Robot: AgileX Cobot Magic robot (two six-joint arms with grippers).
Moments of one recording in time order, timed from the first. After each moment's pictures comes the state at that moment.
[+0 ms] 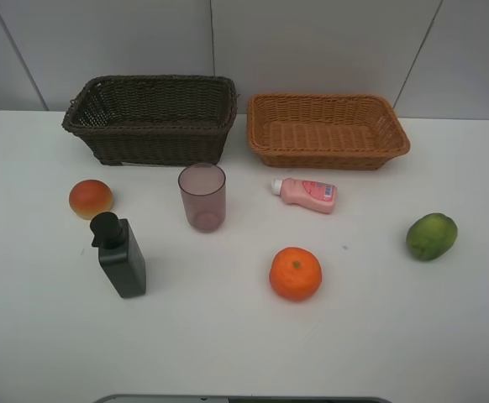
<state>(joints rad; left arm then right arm) 0.09 -0.01 -0.50 -0.15 1.05 0.10 0.02 -0.01 -0.52 -0.08 1.06 0.09</state>
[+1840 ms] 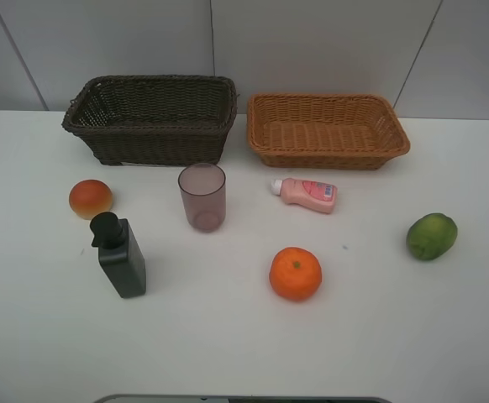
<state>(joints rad) 0.09 -0.01 -0.50 -0.15 1.05 0.10 0.16 0.69 -0.79 -0.14 1.04 0.09</state>
